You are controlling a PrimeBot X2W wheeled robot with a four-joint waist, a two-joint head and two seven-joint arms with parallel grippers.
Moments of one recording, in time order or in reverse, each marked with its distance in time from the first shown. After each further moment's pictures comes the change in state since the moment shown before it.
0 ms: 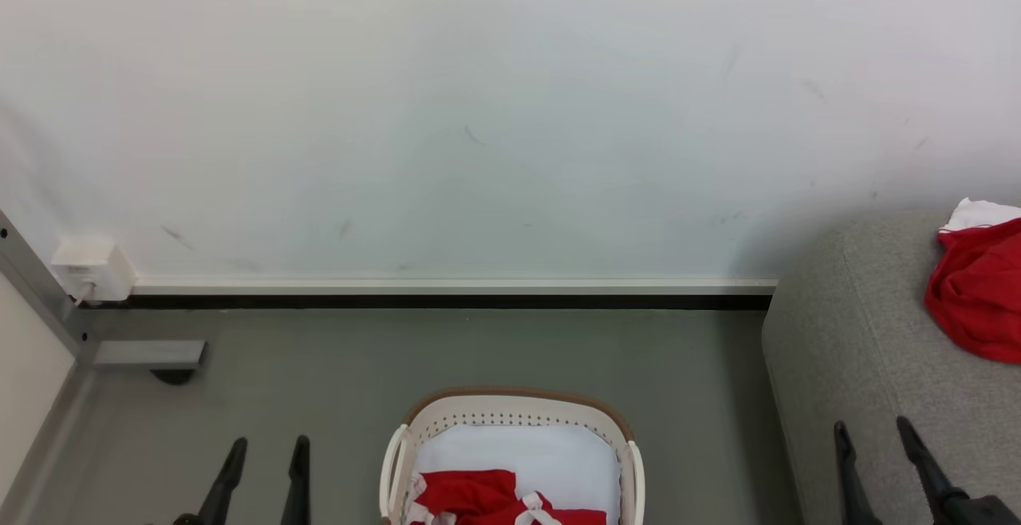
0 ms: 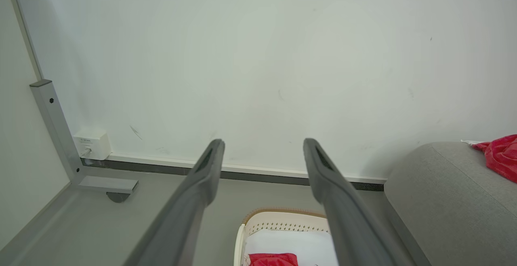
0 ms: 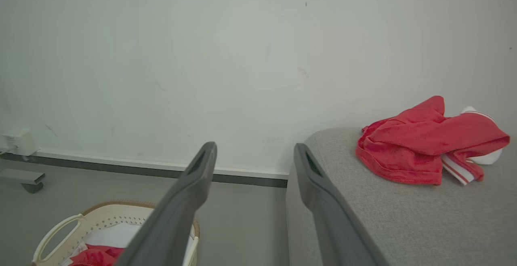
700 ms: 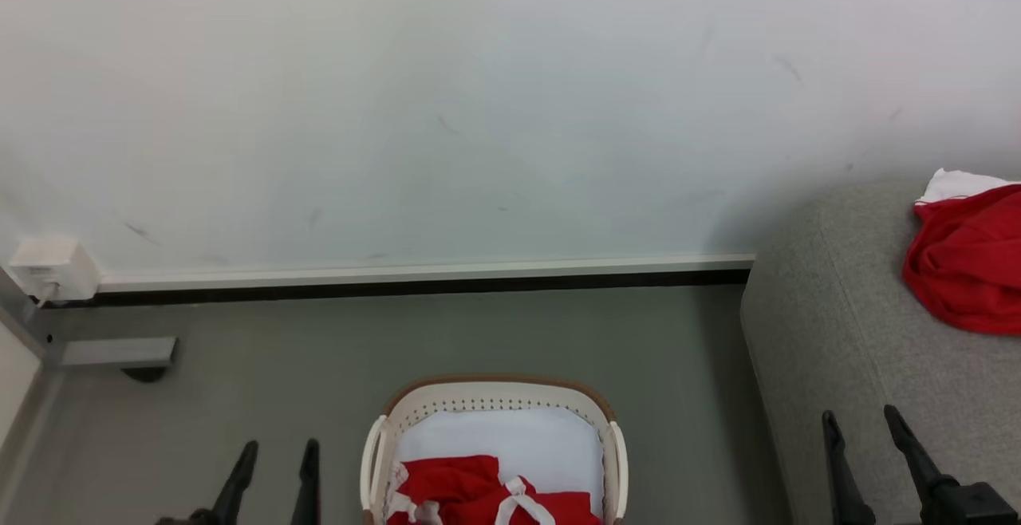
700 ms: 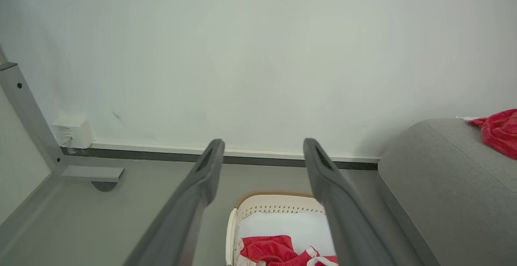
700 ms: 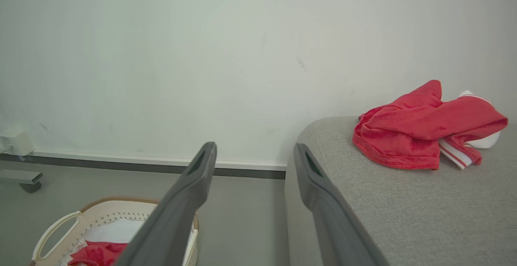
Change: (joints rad) left arm -0.015 -0.042 0.047 0.068 0.058 -0.045 0.000; right arm -0.013 0.000 0.040 0.018 0.028 0.000 0.000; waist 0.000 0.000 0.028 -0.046
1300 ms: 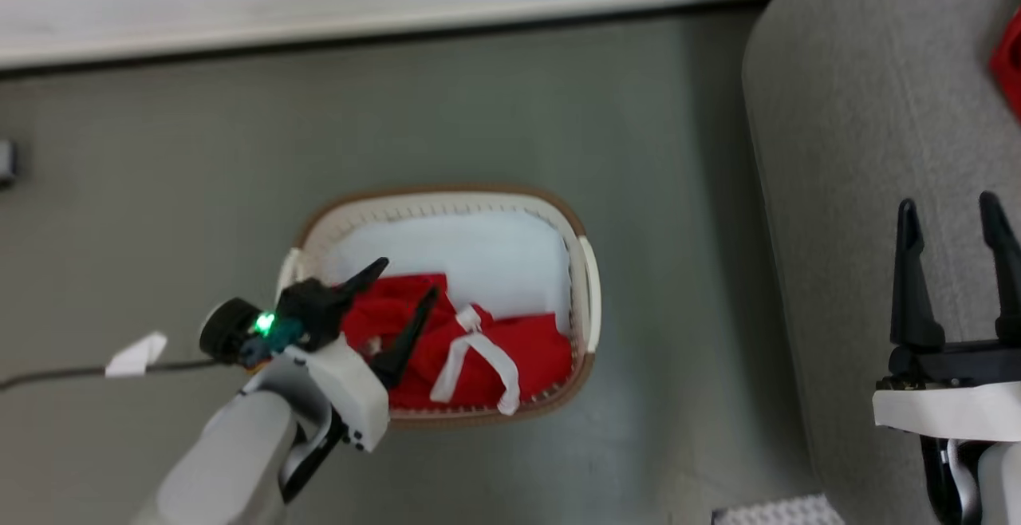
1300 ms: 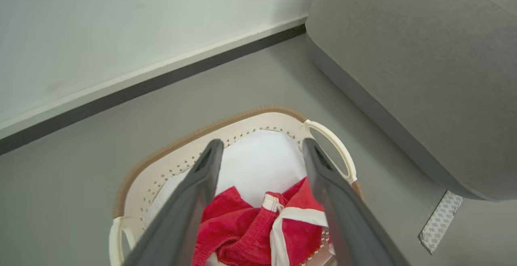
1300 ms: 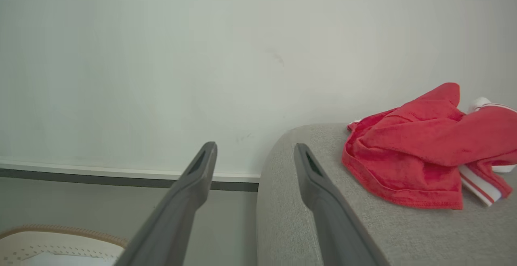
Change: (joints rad) left arm -0.659 0.250 -0.605 0.371 -0.157 -0.004 0.065; right arm -0.252 -0.002 -0.068 -0.245 -0.022 0.000 -0.002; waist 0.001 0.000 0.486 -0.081
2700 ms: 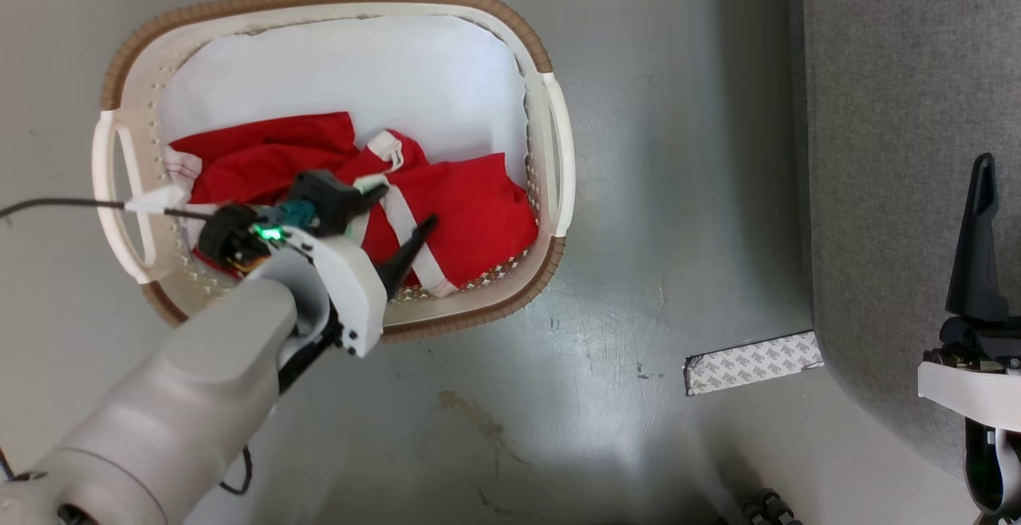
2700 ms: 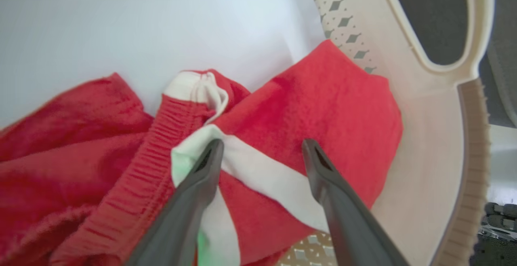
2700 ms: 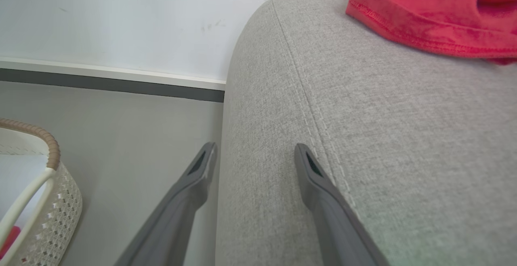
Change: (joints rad) left arm -0.479 0.036 -0.649 0.373 -0.515 0.000 -0.051; right arm -0.014 -0.003 -0.050 -0.126 0.000 -0.002 -0.001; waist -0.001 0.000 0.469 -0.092
